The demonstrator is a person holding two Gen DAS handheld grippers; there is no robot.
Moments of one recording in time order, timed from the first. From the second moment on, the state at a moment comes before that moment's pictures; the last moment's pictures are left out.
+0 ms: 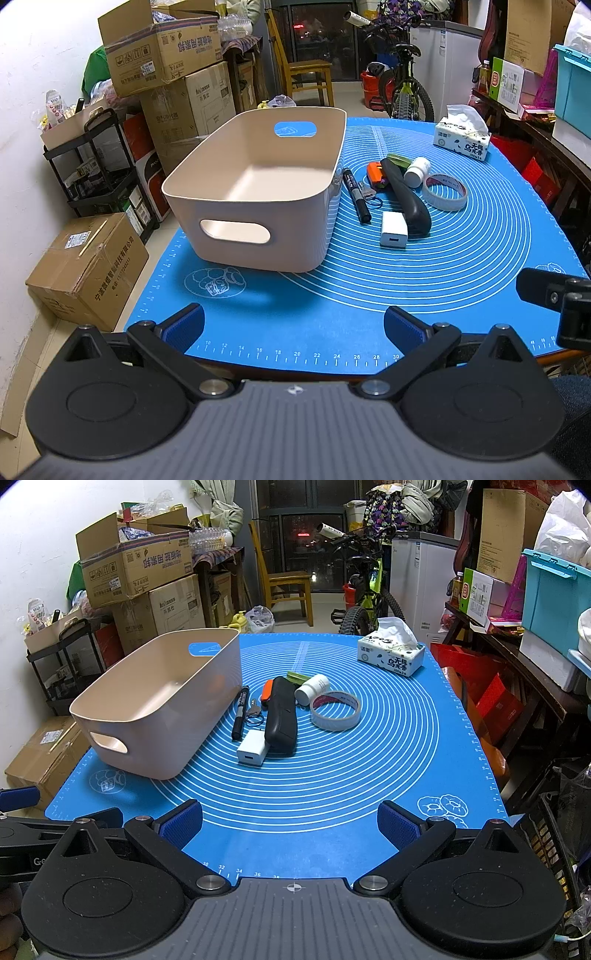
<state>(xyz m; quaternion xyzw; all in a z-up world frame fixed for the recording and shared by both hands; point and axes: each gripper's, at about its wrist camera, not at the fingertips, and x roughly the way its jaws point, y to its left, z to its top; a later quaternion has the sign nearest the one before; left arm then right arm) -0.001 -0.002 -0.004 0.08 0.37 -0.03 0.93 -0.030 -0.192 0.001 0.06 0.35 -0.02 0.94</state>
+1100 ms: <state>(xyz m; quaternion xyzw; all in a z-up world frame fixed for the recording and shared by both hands) 0.005 0.005 -0.004 0.06 0.38 -0.02 0.92 -0.030 -0.193 0.008 0.06 0.35 -0.02 0.93</state>
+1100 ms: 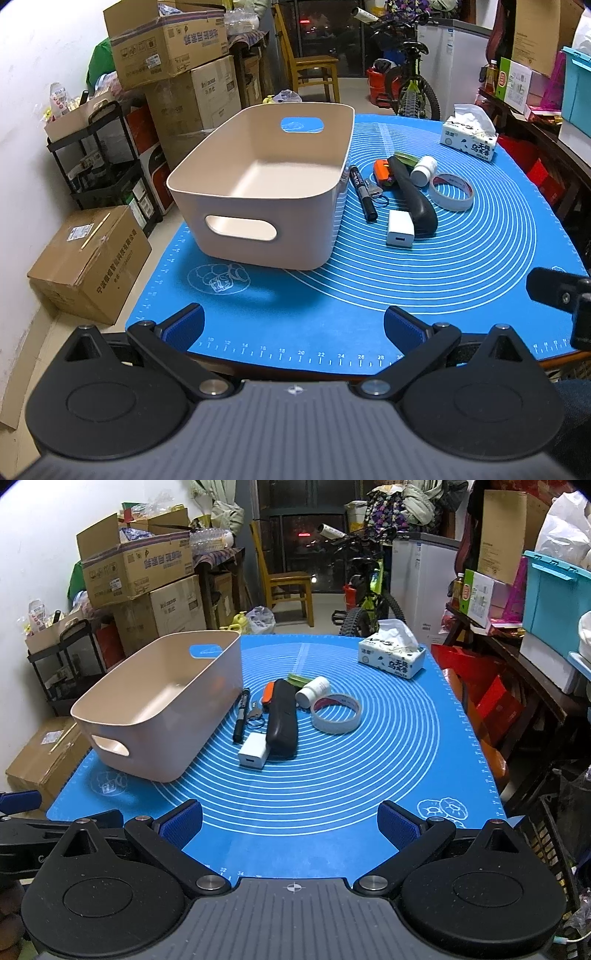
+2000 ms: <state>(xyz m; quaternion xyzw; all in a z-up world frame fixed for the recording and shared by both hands) 0.148 0.080 0.036 0.05 0.36 -0.01 0.93 0.140 -0.184 0.016 0.06 0.33 -0.01 0.94</state>
